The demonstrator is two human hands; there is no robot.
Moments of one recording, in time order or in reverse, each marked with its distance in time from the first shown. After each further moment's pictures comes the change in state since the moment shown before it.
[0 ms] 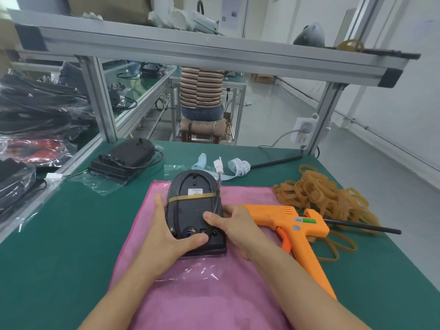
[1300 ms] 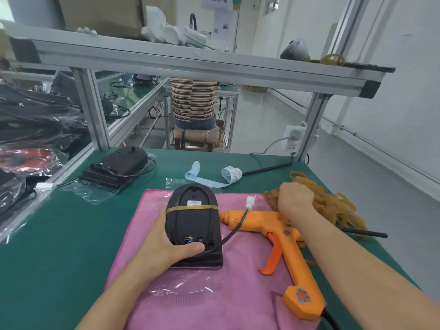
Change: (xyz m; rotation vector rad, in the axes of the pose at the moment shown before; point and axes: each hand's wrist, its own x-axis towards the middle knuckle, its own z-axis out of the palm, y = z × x) left_hand 0.009 -0.004 -0.002 0.092 -0.118 -0.097; right_hand 0.051 -0.043 -0.134 -1.718 0.583 0.182
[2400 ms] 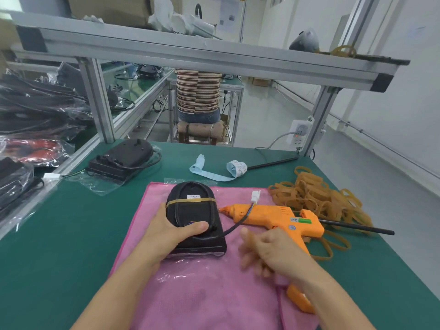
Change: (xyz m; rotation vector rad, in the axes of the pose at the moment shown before) left_hand 0.005 0.005 -0.001 -0.100 0.119 -0.198; right_hand -0.139 -0.014 0.003 1.272 -0.611 -0.245
